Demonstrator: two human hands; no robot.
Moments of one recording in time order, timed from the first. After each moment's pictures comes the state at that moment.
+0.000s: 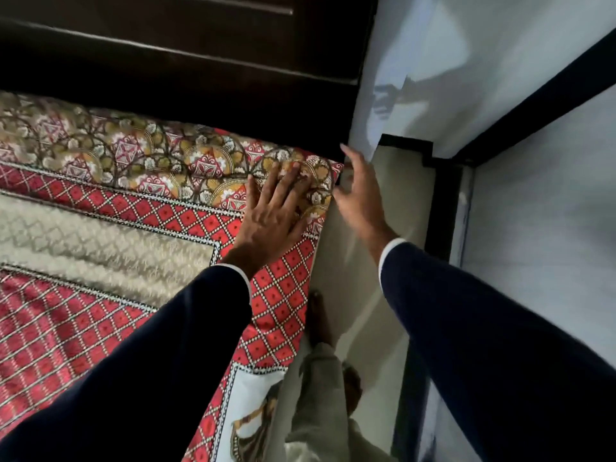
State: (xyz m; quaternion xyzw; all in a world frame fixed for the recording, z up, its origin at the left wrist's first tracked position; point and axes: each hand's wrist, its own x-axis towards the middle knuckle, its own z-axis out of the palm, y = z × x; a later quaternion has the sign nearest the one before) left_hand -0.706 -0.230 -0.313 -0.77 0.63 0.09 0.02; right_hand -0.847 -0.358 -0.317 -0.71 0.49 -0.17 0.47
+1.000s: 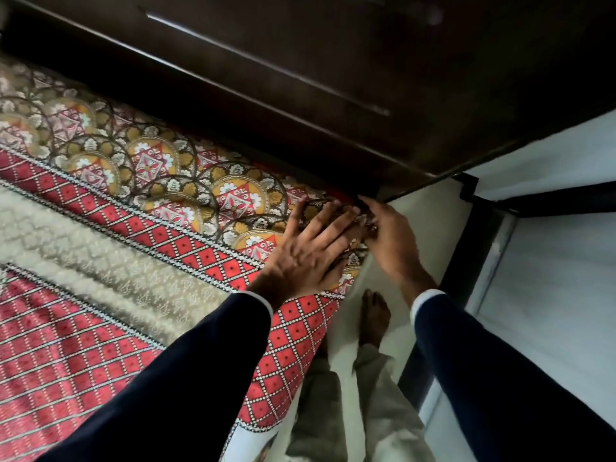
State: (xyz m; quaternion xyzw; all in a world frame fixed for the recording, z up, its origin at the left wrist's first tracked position) left_hand -0.678 -0.271 -0.323 -0.71 0.70 0.05 -0.02; right_hand -0.810 -0.417 -0.349 -0.82 0.40 0.01 0.40
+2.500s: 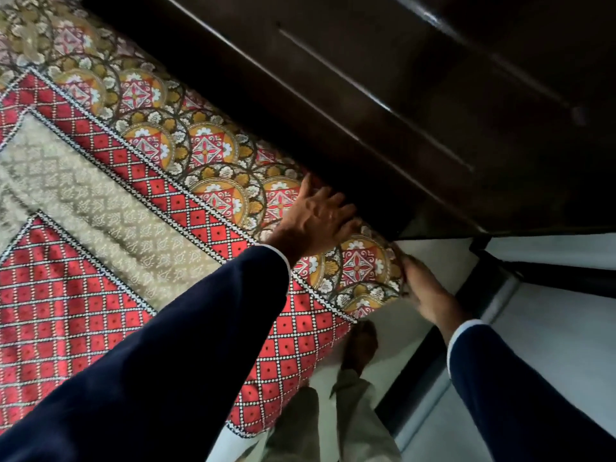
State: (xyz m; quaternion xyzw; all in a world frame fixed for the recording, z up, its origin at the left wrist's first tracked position) left_hand -0.602 -0.308 -0.321 -0.79 0.61 0.13 0.03; right_hand -0.806 -0.435 -0.338 -0.50 0.56 0.20 0.63
